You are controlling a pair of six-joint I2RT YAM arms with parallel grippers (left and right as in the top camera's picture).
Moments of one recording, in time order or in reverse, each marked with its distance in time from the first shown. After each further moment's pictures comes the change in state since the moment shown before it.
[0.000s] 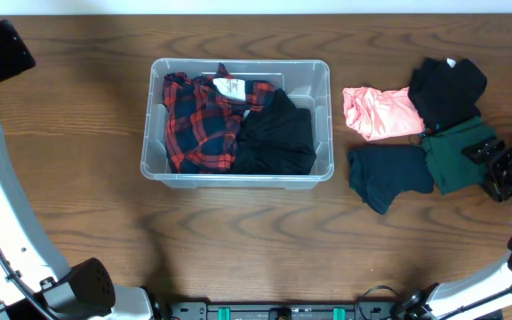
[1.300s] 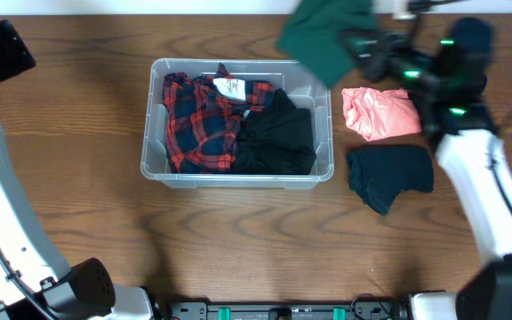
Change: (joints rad) left arm 0.000 0.000 0.000 0.000 0.000 0.000; right arm 0.893 -0.377 0.084 0.773 -0.220 0.430
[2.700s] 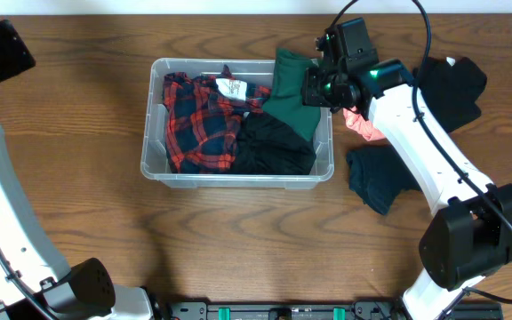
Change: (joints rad) left arm 0.000 0.000 0.000 0.000 0.000 0.000; right arm 0.243 0.275 0.364 -0.901 0.660 -0.183
